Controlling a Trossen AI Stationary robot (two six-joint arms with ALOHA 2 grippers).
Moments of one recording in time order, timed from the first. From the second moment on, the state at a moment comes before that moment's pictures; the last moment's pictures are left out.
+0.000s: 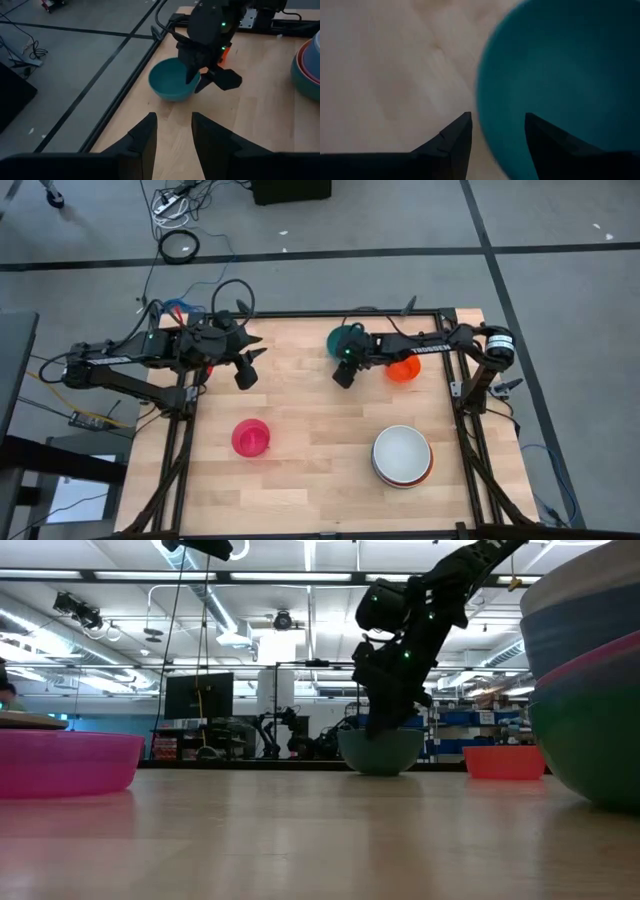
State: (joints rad) left arm 0.00 1.03 1.25 -0.81 -0.48 -0.11; right arm -0.27 1.73 1.10 -0.39 0.19 0.28
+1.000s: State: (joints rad) left arm 0.00 1.03 1.25 -0.81 -0.48 -0.12; right arm -0.03 1.32 1.10 -0.59 -0.03 0.33
